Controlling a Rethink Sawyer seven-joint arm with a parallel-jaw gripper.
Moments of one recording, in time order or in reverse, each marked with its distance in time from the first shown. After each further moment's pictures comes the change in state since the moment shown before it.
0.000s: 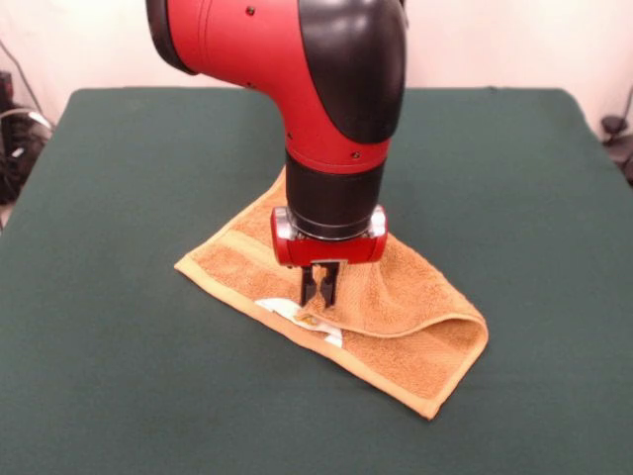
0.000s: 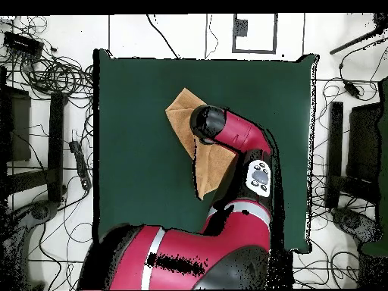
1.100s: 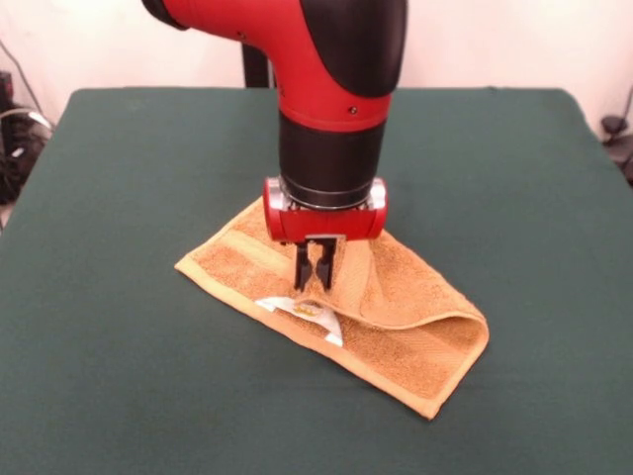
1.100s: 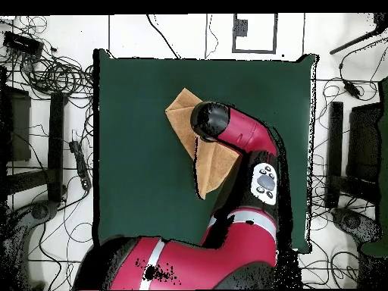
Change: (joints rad) arm -0.002 -0.078 0.000 0.032 -0.002 -0.001 0.000
